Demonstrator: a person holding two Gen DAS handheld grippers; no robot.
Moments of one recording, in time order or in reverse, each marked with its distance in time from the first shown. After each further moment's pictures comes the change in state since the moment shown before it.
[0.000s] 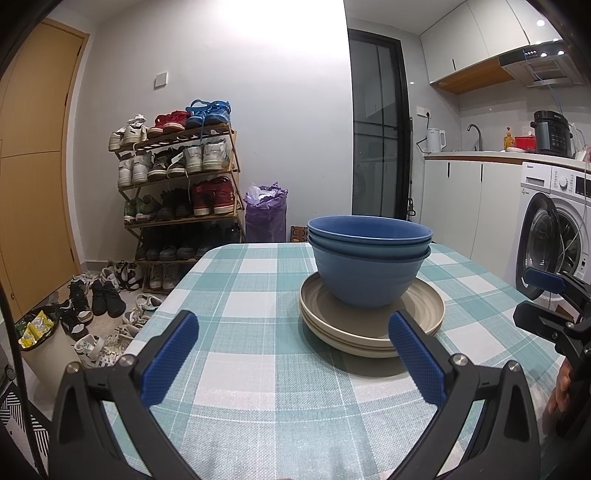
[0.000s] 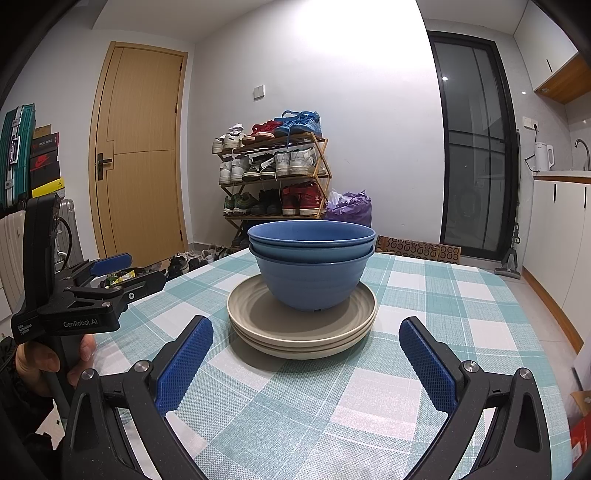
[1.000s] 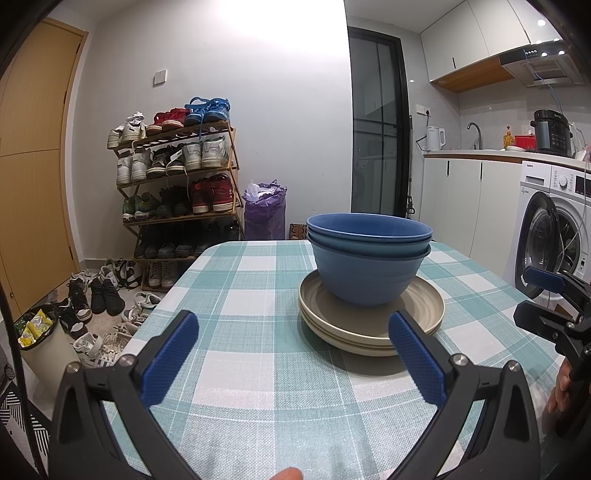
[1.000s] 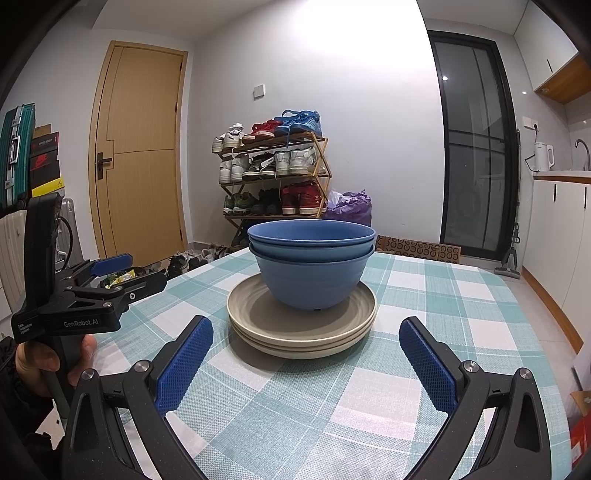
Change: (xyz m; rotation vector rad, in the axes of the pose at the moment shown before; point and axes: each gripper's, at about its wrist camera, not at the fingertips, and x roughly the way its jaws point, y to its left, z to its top) left arm 0.003 -0.001 -0.002 -0.002 0.008 -0.005; right arm 0.000 0.000 0.000 0.000 0.002 -0.001
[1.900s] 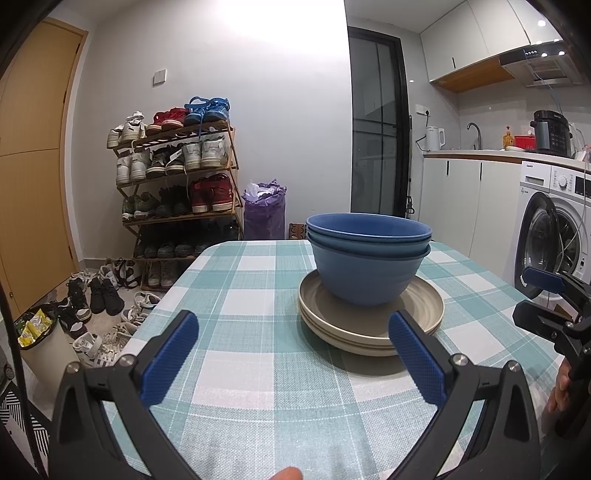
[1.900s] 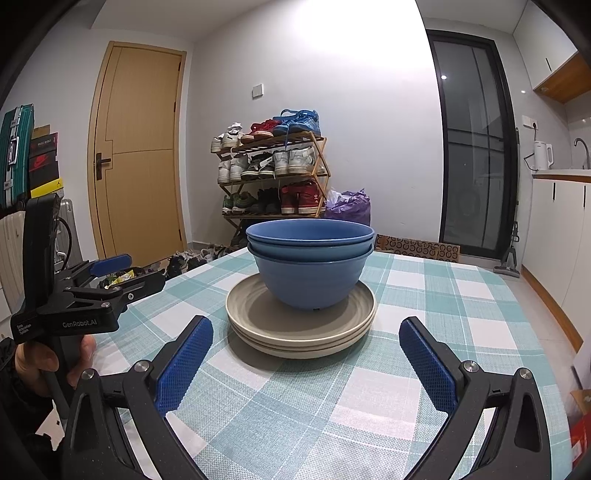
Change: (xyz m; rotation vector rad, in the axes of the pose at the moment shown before) left arm 0.000 0.000 0.000 0.000 0.001 -0.001; right arm 0.000 0.000 -0.002 0.001 0.001 -0.002
